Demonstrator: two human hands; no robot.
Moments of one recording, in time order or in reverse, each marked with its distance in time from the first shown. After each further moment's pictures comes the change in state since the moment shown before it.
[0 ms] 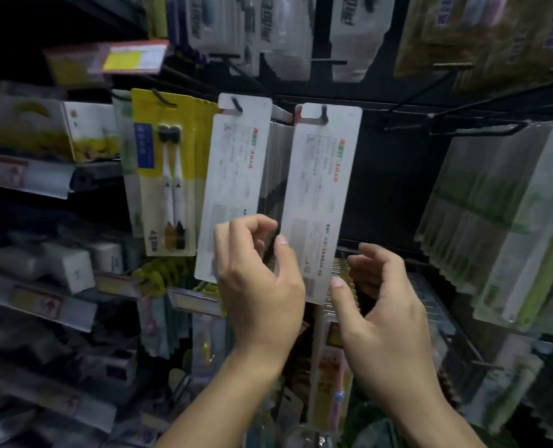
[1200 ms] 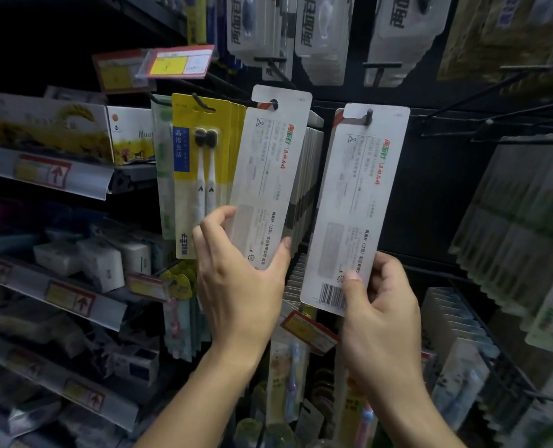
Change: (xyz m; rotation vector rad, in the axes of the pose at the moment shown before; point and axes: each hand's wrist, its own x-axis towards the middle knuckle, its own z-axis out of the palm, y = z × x) left_hand 0.033 -0.038 -0.031 0.203 0.021 -0.075; right_hand 0.009 -0.024 0.044 0.479 -0.031 0.171
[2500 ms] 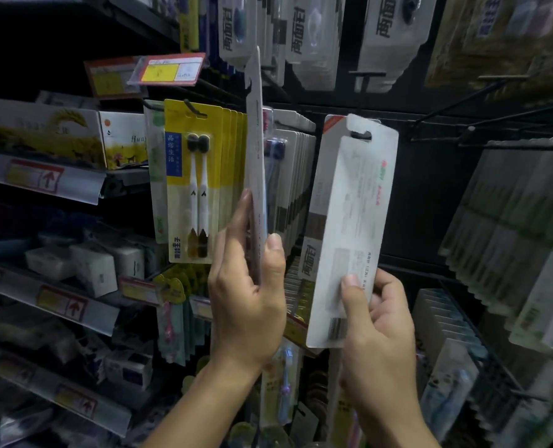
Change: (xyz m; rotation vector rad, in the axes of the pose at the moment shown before) left_hand -0.013 0.008 0.002 -0.397 -0.164 0.088; right_hand -0.014 -0.005 -0.007 0.232 -0.021 0.133
